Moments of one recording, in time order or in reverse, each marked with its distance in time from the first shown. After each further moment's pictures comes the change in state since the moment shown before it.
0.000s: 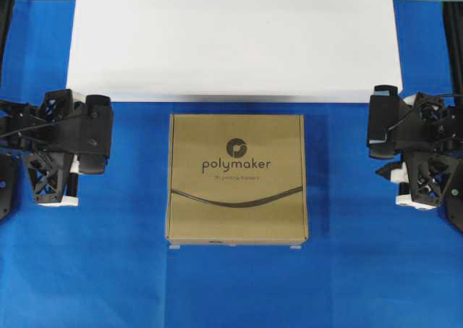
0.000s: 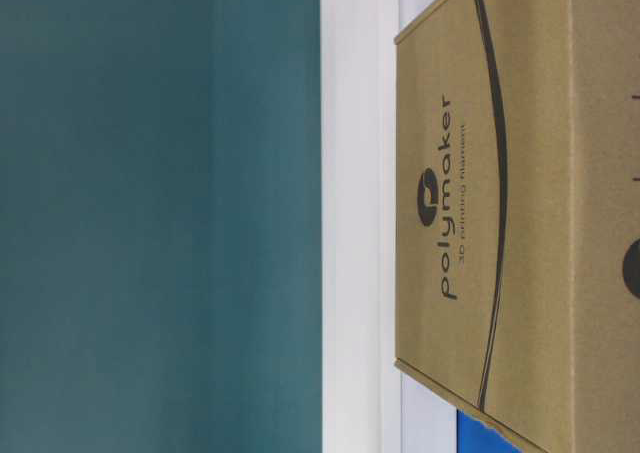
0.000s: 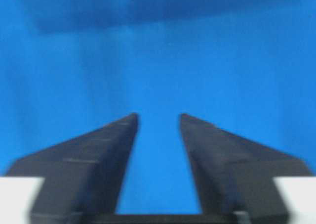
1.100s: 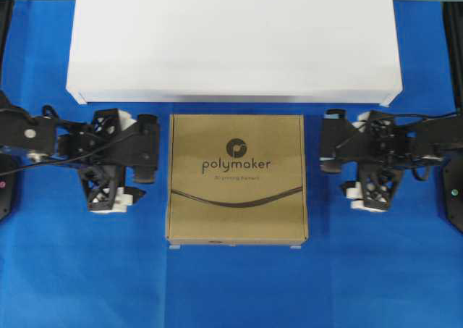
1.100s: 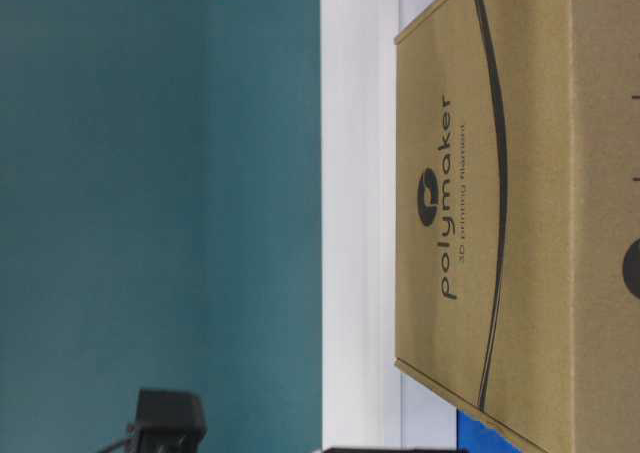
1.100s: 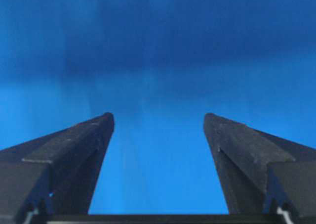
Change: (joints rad) left arm 0.011 0.336 0.003 0.000 -0.348 -0.014; right arm -0.014 0.400 0.044 -0.046 -0.422 -0.003
